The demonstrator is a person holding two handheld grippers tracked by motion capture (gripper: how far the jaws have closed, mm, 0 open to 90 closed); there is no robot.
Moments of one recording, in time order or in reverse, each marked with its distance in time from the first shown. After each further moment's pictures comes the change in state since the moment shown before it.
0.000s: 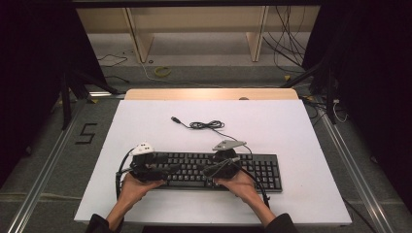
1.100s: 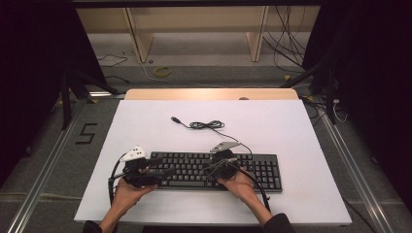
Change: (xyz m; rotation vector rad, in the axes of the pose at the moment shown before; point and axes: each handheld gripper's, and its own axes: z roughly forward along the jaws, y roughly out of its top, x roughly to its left) left arm 0.001 -0.012 -0.018 -0.040 -0.006 0.002; right arm -0.004 -0.006 0.014 0.083 -0.060 -0.008
